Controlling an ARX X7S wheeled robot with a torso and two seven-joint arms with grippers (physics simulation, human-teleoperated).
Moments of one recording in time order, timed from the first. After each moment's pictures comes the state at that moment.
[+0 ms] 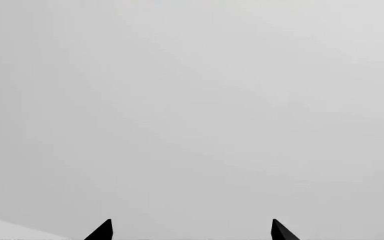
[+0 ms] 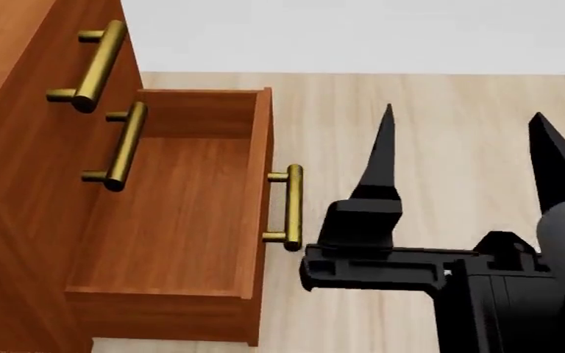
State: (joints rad) left arm -0.84 -0.45 -0.63 0.29 0.02 -0.62 -0.68; right arm 0.73 0.30 0.40 -1.03 1.47 1.37 0.95
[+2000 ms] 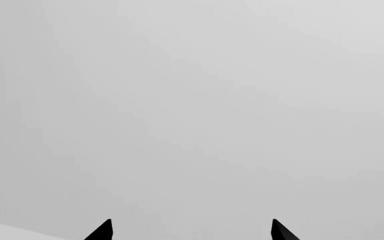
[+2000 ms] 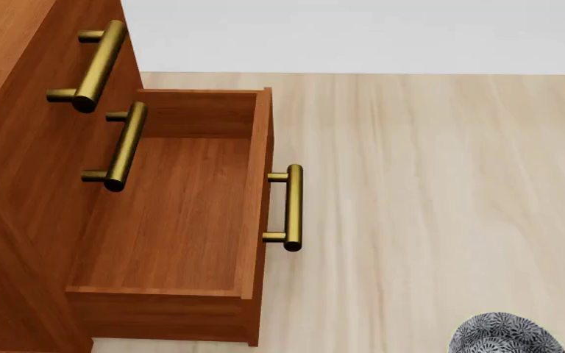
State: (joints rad) left arm -0.78 -0.43 -0.65 0.38 0.01 -0.67 -0.66; right arm 0.26 0.32 1.53 -1.01 2.37 1.21 1.50
